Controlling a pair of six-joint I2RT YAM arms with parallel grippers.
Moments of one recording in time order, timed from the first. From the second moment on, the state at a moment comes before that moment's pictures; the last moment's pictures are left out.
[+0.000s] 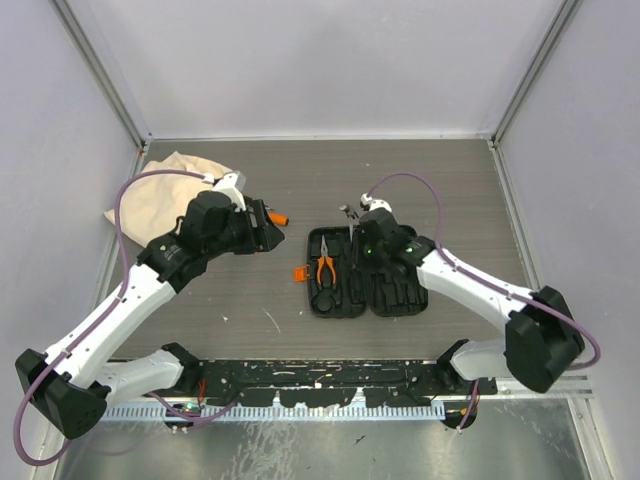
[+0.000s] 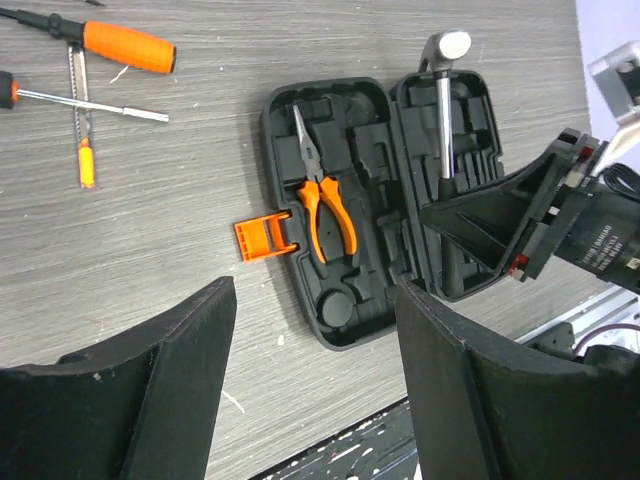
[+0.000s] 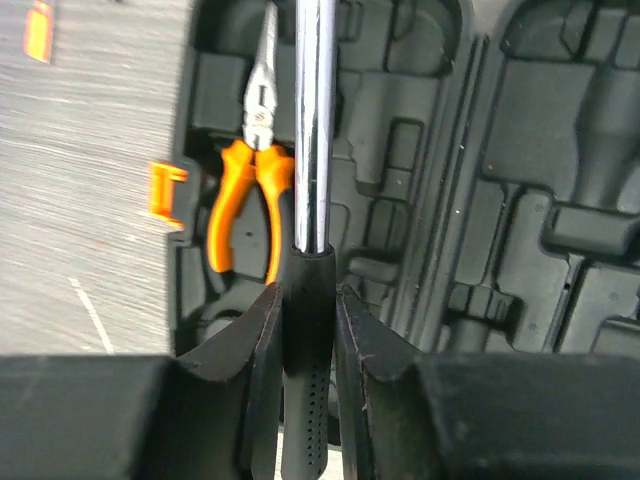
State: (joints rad) left arm -0.60 1.05 1.04 -0.53 0.01 -0.61; right arm 0.66 1.27 0.83 -0.31 0.06 0.57
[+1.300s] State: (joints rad) left arm -0.59 1.05 0.99 -0.59 0.00 -0.60; right arm 0.83 1.71 1.21 -0.74 0.33 0.58
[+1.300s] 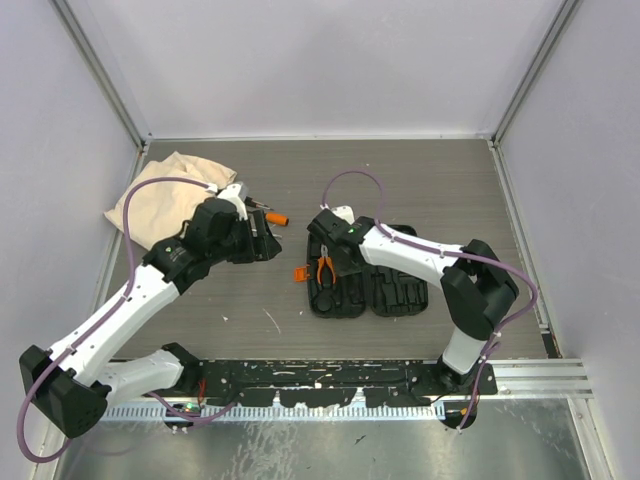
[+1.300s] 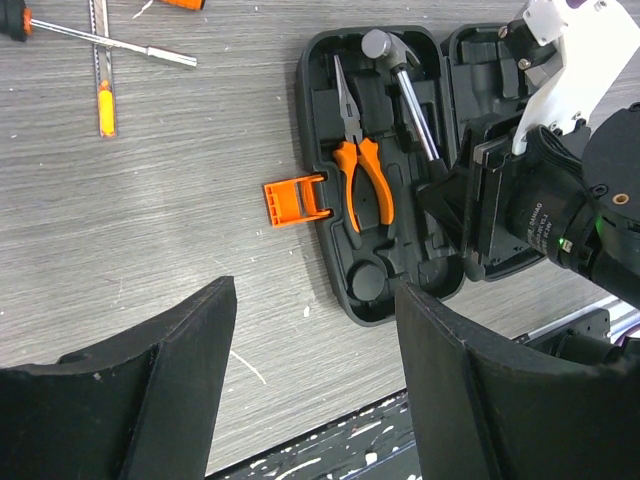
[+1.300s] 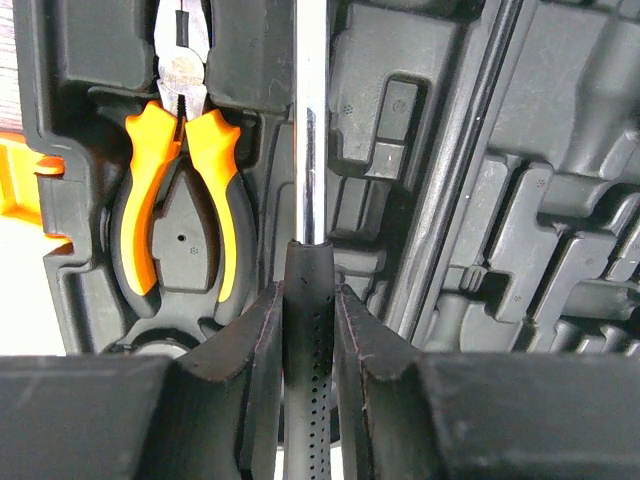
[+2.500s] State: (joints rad) left arm -0.59 1.11 0.99 -0.60 0.01 -0.62; right arm 0.80 1.35 0.95 -0.46 0.36 0.55
